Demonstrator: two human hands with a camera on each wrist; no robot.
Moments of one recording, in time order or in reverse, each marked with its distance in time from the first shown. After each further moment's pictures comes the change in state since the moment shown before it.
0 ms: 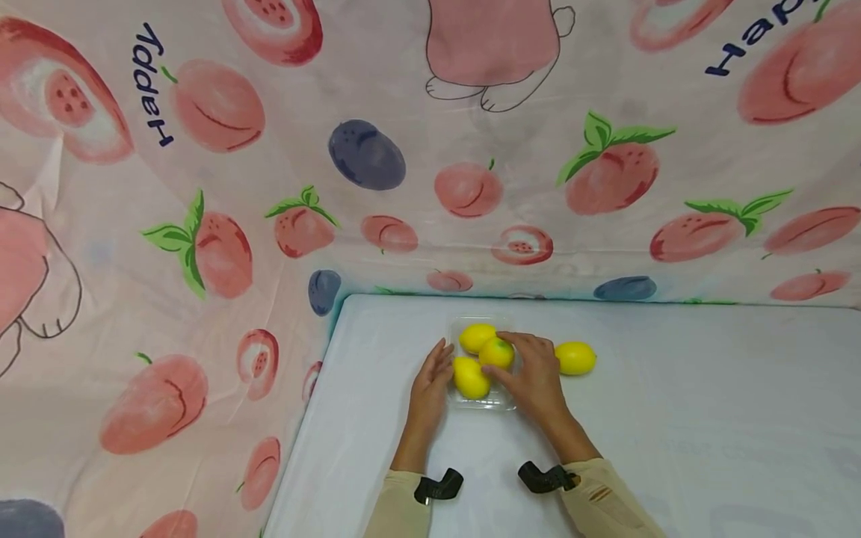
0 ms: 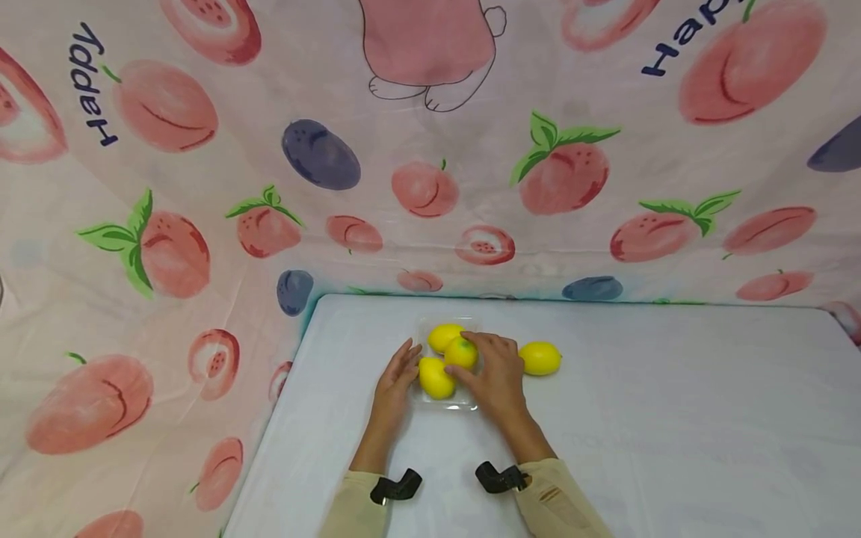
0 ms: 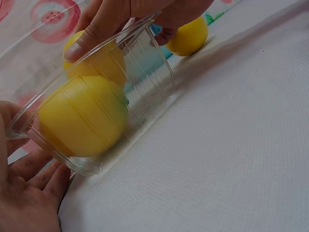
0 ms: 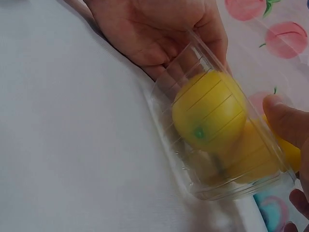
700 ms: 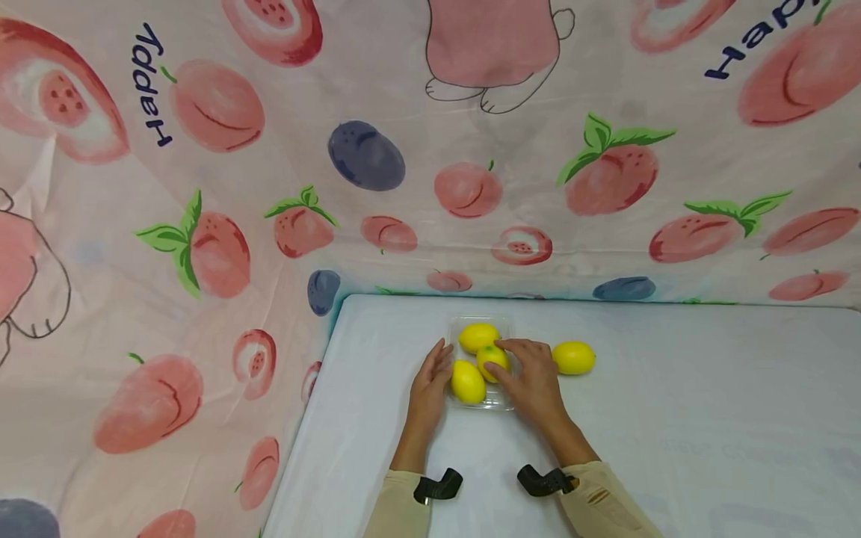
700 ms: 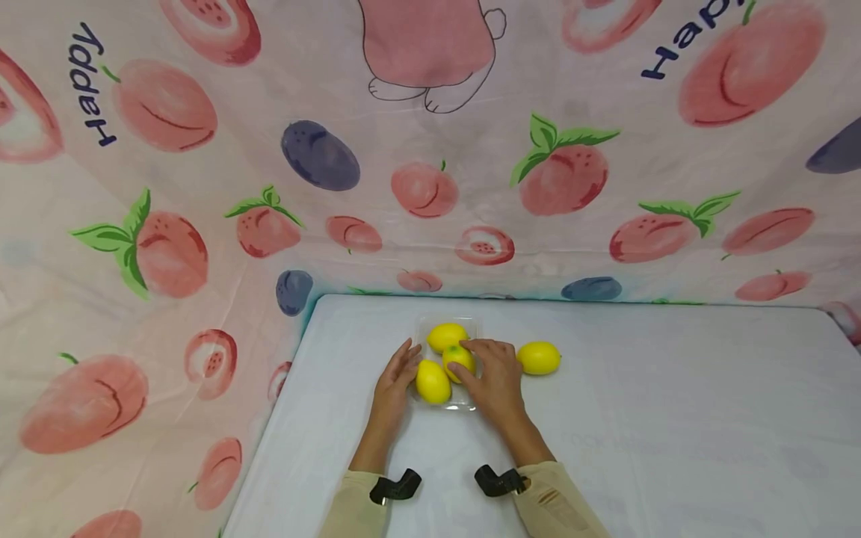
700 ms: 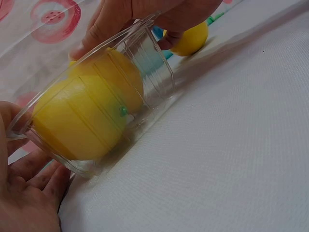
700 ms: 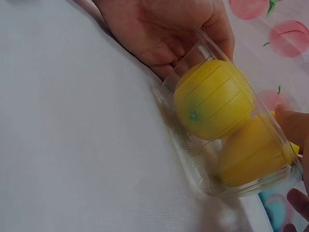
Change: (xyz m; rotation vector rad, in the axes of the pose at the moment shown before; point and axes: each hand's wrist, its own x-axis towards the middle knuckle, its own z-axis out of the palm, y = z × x) left_hand 0.000 0.004 0.001 0.020 0.009 -0.029; right_hand -0.005 0.002 0.003 0.007 0.001 -0.015
